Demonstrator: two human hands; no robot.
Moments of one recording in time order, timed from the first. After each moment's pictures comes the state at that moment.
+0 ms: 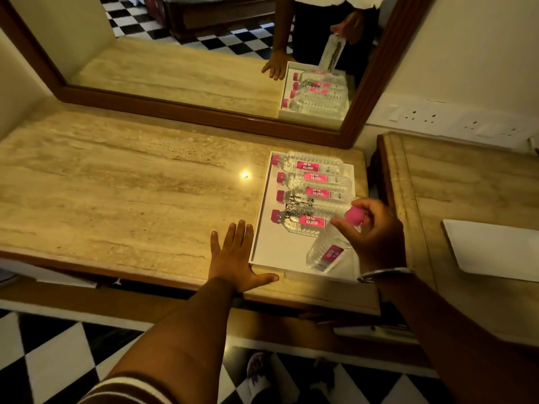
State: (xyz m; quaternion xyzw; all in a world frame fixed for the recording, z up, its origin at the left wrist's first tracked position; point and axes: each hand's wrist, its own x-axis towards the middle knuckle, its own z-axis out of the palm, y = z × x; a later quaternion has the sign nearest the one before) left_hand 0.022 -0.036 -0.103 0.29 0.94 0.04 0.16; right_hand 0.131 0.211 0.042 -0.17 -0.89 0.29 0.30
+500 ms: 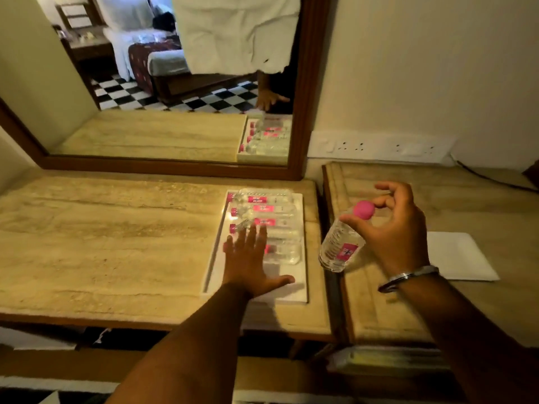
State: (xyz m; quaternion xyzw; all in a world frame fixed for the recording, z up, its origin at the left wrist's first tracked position) left_hand 0.063 0.093 -0.018 0.36 0.92 0.14 0.06; right_hand 0.210 0.304 0.143 -0.18 -0.85 0.30 0.39
